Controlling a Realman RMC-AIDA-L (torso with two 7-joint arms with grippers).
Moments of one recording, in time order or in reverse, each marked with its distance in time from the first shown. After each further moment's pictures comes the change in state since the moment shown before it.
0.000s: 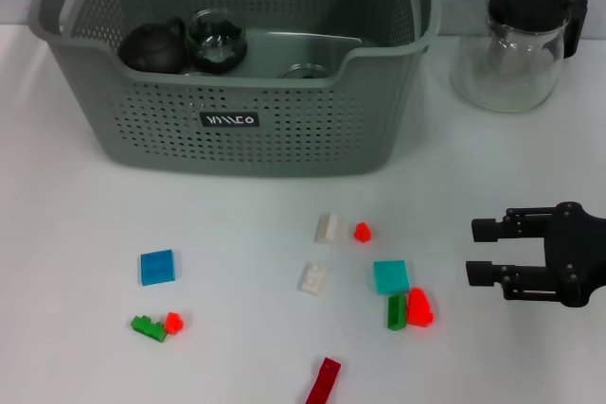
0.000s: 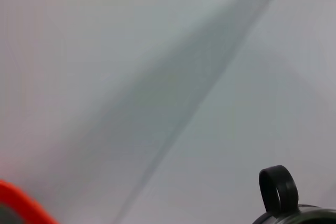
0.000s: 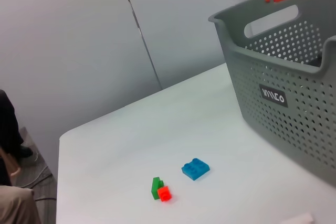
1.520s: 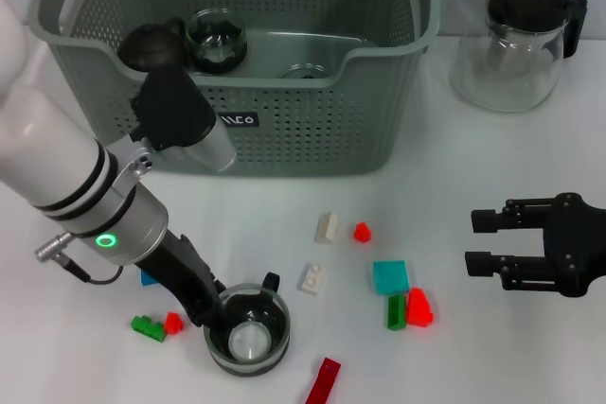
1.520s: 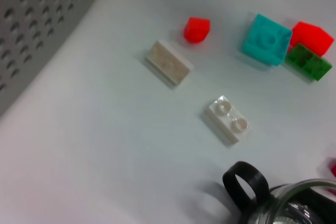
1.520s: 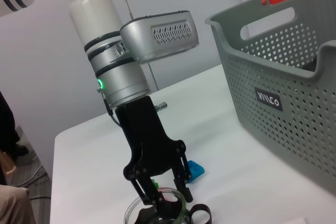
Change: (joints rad) left arm 0.209 -0.225 0.771 0.236 0.782 -0.138 0.036; right arm 0.010 0.000 0.000 -0.014 0.001 0.008 0.010
